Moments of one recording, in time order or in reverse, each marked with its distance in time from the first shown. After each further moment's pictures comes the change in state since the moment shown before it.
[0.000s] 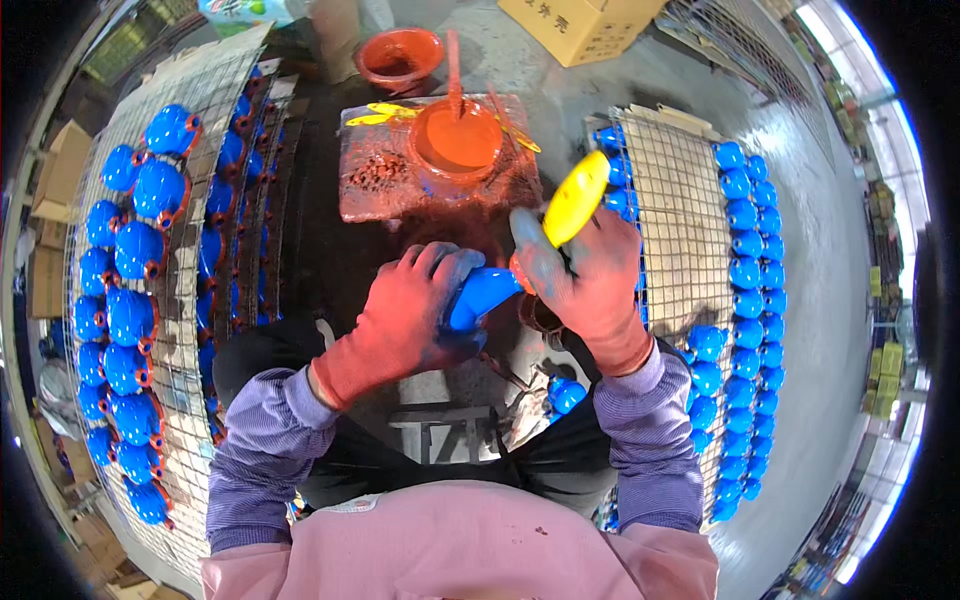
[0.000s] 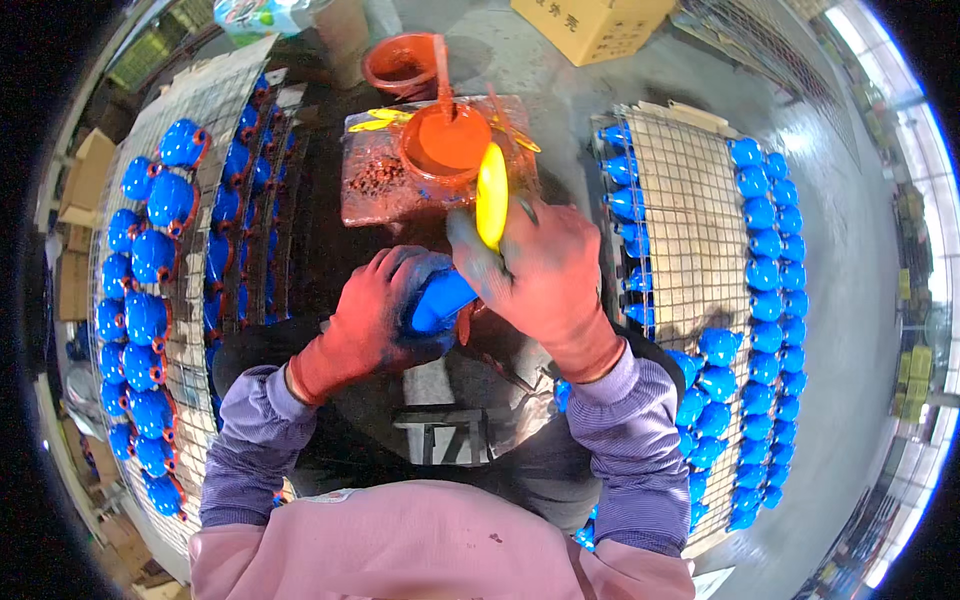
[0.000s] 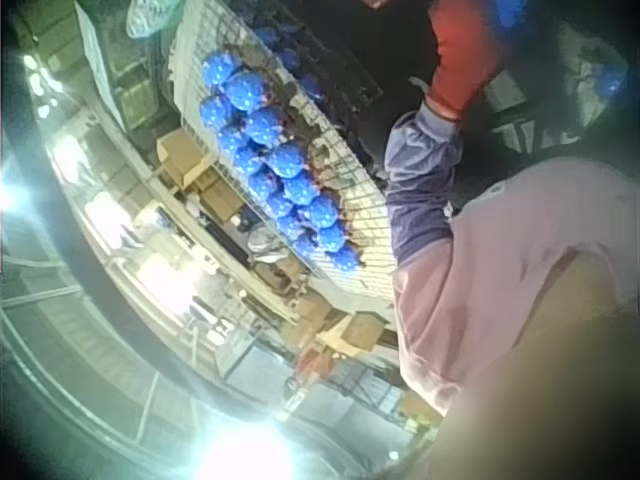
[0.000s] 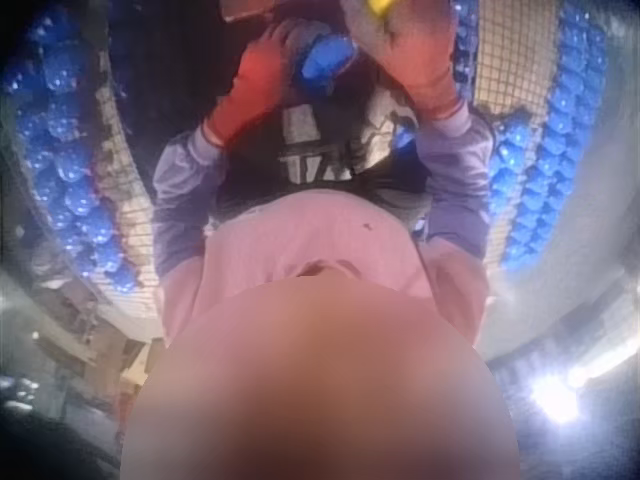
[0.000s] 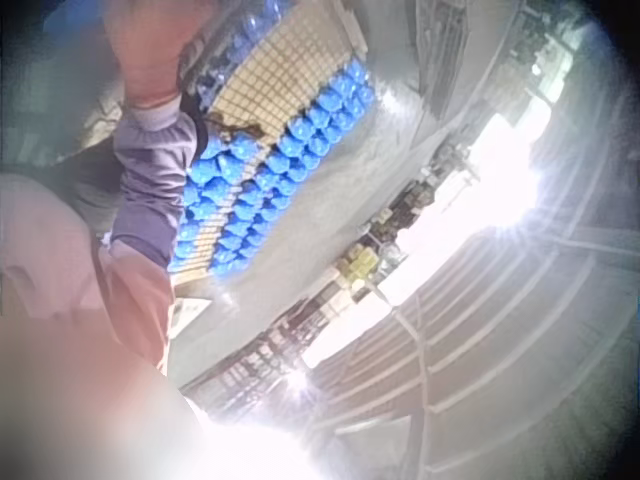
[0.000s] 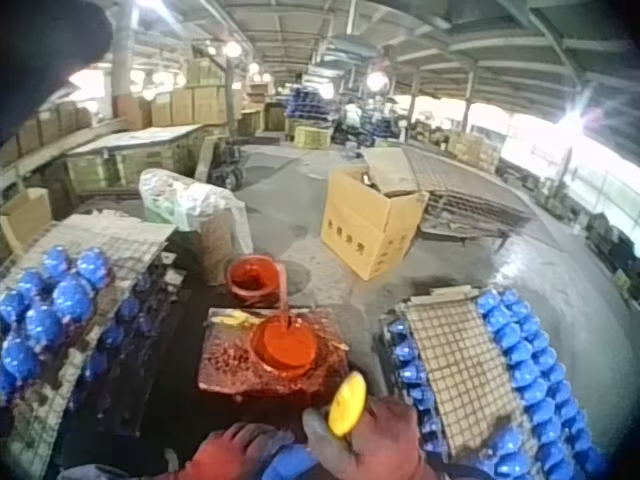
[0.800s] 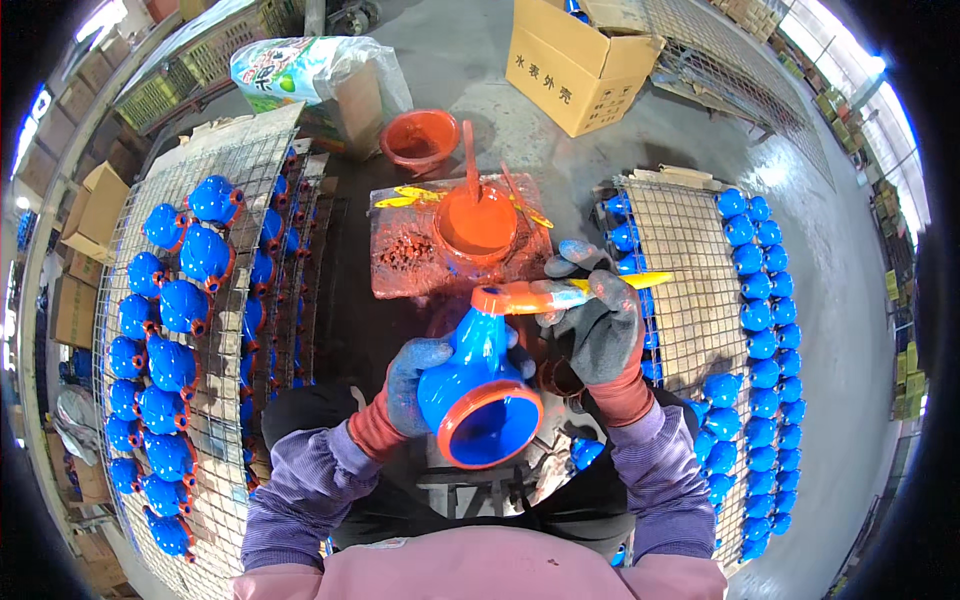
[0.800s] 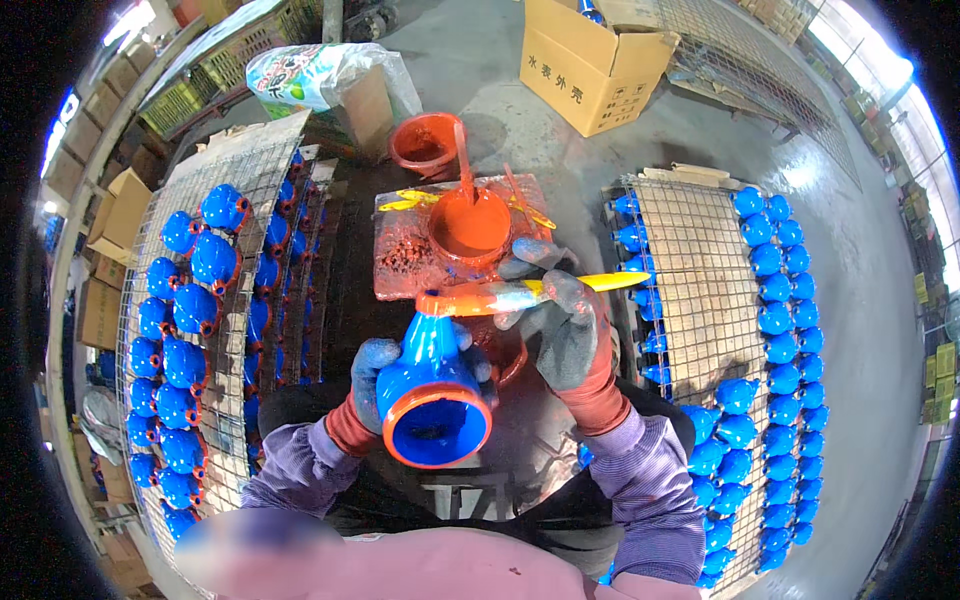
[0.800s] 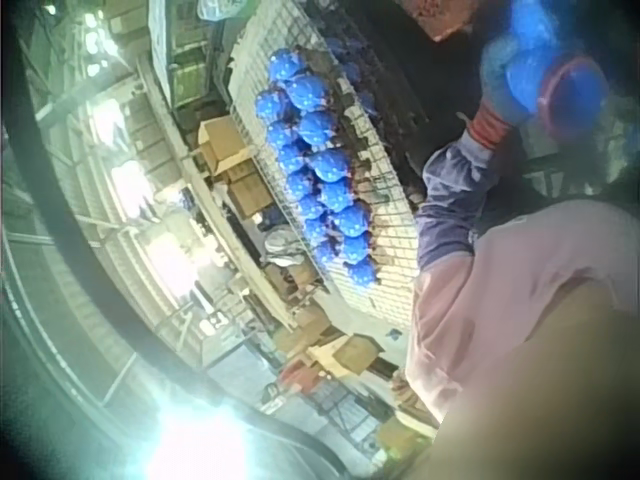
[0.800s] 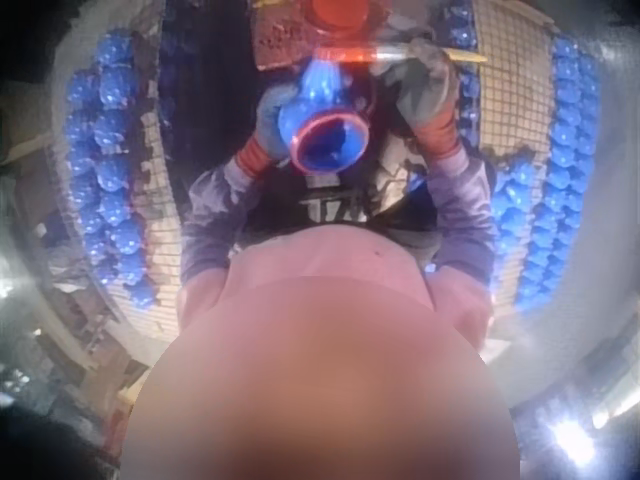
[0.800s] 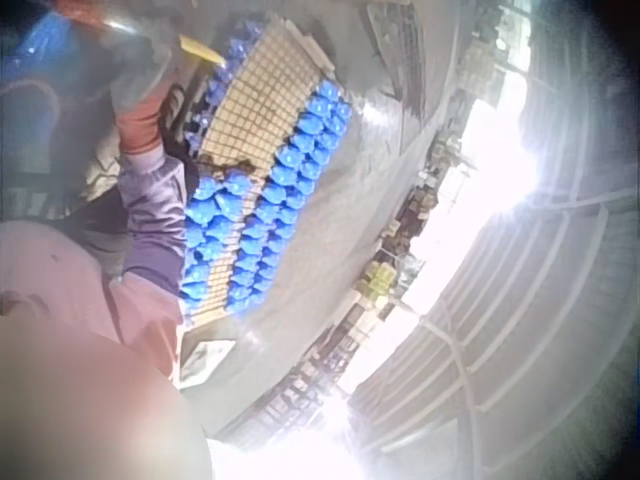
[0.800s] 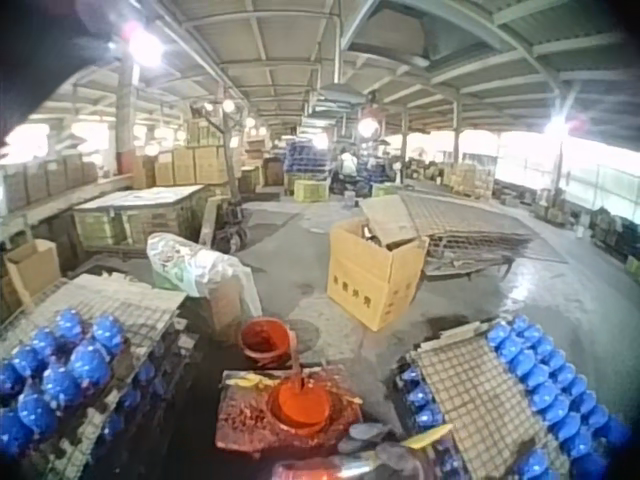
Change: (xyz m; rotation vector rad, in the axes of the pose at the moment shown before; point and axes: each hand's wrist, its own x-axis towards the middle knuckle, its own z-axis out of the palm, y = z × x) left_hand 0.005 0.005 -0.013 -2.270 -0.367 -0.416; right_hand -0.014 0.008 0.012 1.501 0.195 0.451
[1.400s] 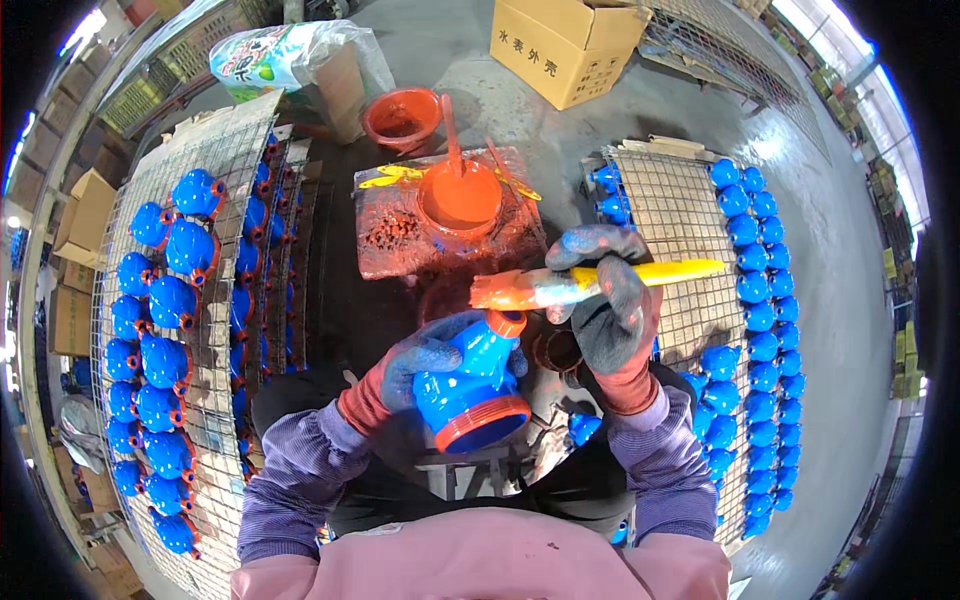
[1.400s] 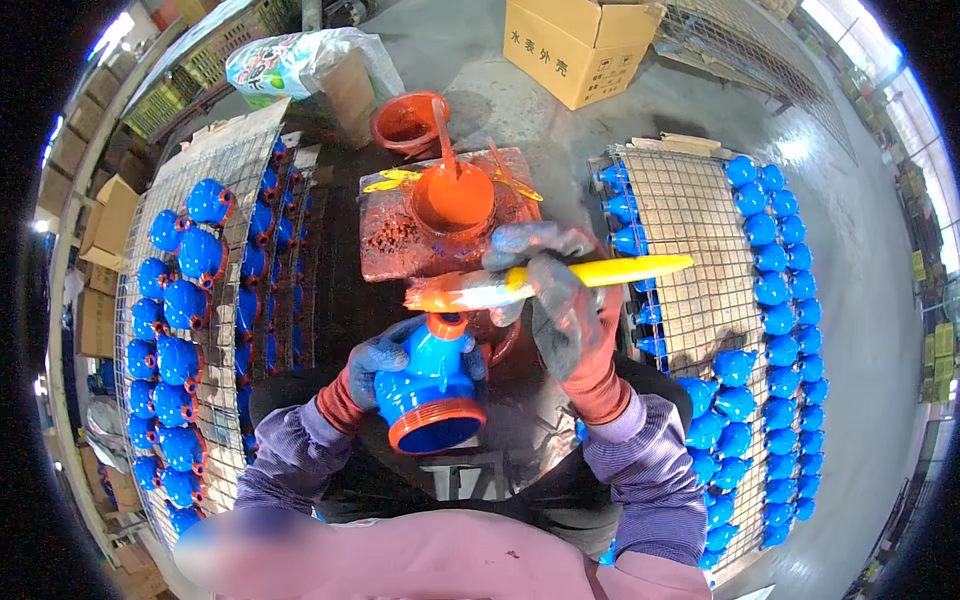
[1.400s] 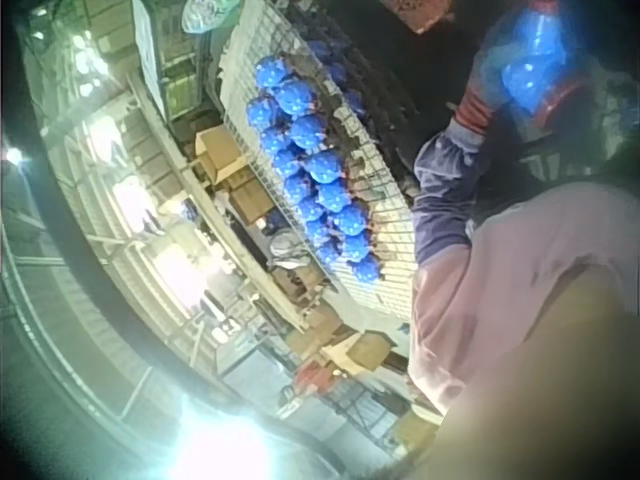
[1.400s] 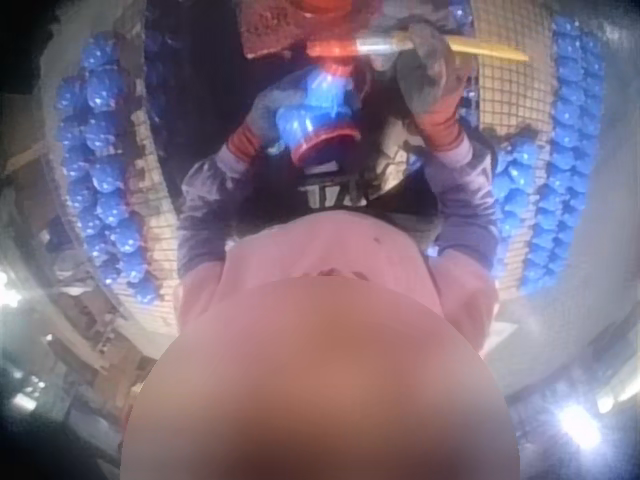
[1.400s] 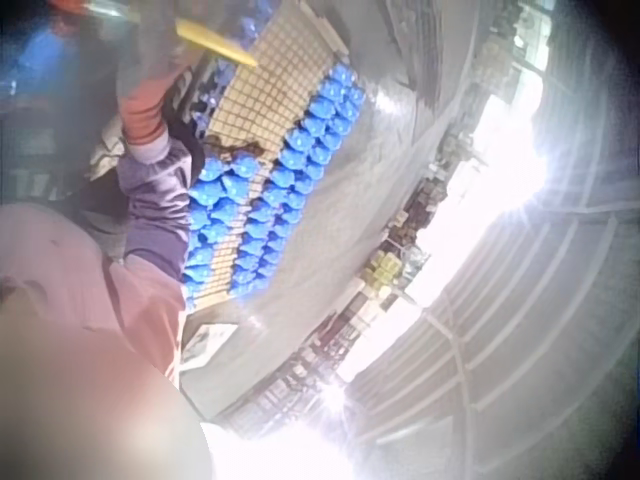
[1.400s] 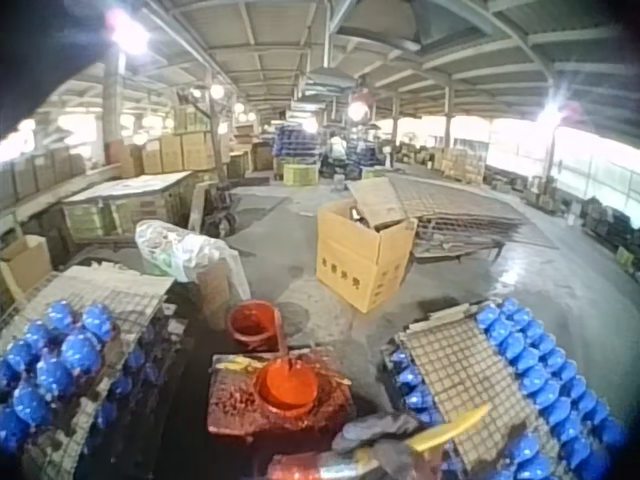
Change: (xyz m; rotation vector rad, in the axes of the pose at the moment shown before) left_hand 0.005 -0.002 -0.009 0.136 -0.104 -0.099; right_hand -0.010 -0.025 0.016 -0.226 0.014 -0.145
